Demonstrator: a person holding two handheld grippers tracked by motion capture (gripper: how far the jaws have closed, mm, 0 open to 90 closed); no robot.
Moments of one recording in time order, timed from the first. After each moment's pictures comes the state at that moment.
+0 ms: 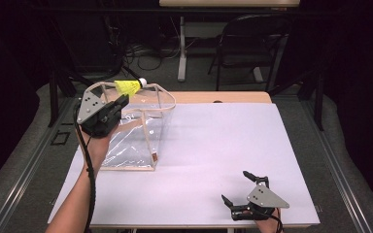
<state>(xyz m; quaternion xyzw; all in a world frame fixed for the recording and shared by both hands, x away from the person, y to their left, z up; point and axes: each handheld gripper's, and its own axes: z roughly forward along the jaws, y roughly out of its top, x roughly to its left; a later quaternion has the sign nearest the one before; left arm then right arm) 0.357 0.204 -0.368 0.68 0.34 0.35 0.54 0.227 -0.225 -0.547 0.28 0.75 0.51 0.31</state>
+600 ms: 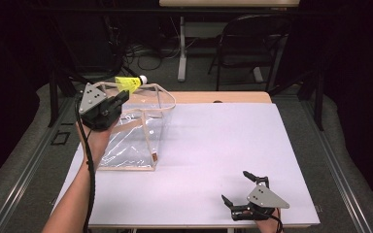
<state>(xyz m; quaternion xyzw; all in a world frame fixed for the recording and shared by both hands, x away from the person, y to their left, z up) 0.371 0.203 -0.361 0.69 0.35 0.35 0.53 0.227 -0.225 -0.547 0.28 0.75 0.51 0.31</state>
